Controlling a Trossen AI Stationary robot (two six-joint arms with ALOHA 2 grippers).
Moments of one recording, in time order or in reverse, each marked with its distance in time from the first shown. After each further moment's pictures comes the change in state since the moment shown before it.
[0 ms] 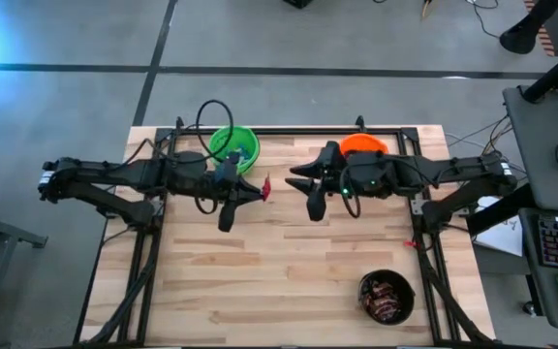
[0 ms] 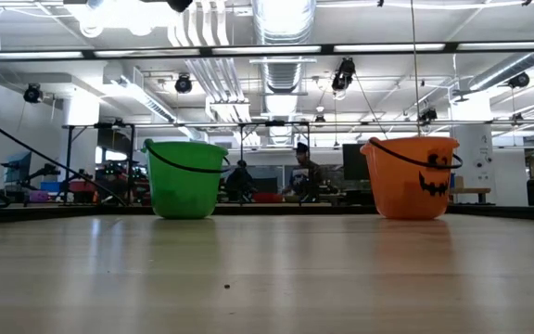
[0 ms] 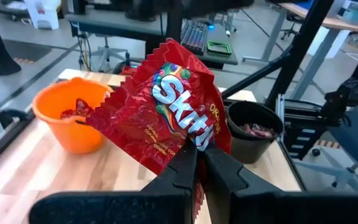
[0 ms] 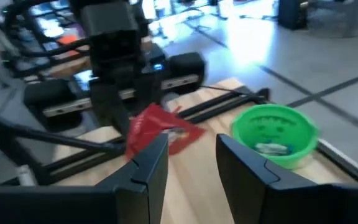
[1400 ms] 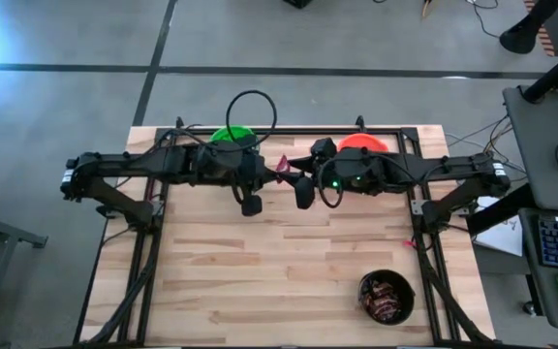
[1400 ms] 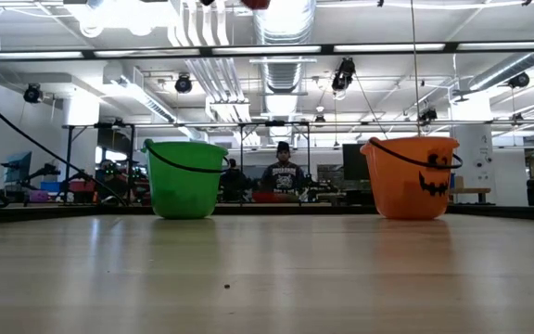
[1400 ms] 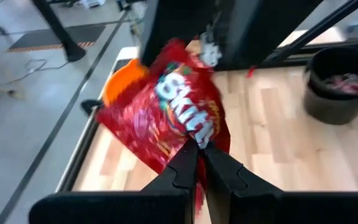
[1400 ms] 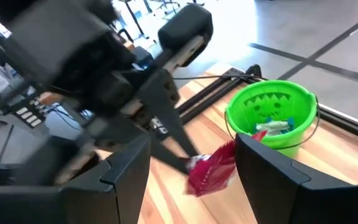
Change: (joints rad) left arm 0.066 0.254 0.341 -0.303 -0.157 0.253; right arm -0.042 0.054 0.021 -0.014 0.016 0.227
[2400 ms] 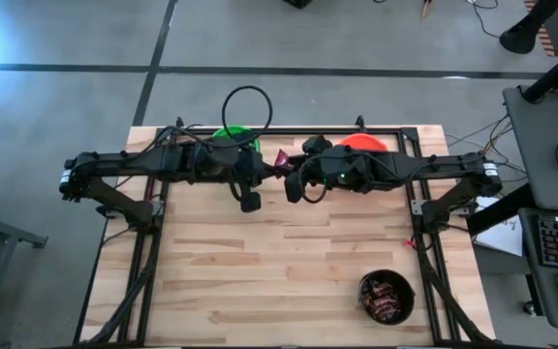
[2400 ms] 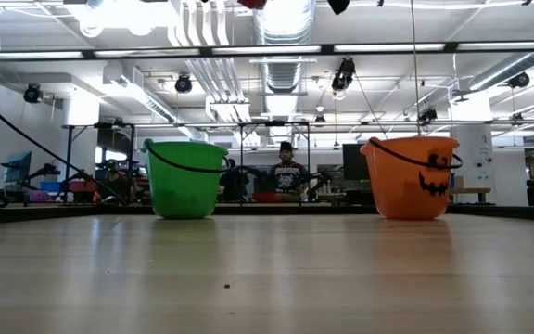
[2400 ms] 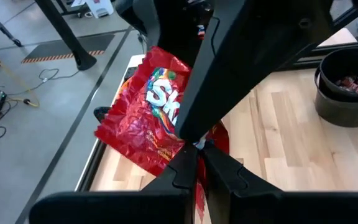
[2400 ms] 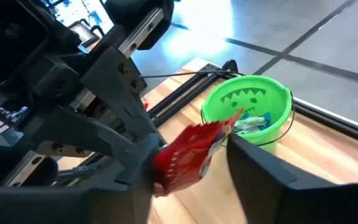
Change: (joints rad) left arm 0.006 -0.016 0.000 0.013 -0.023 0.045; right arm -0.049 0.065 0.032 -0.044 0.042 0.024
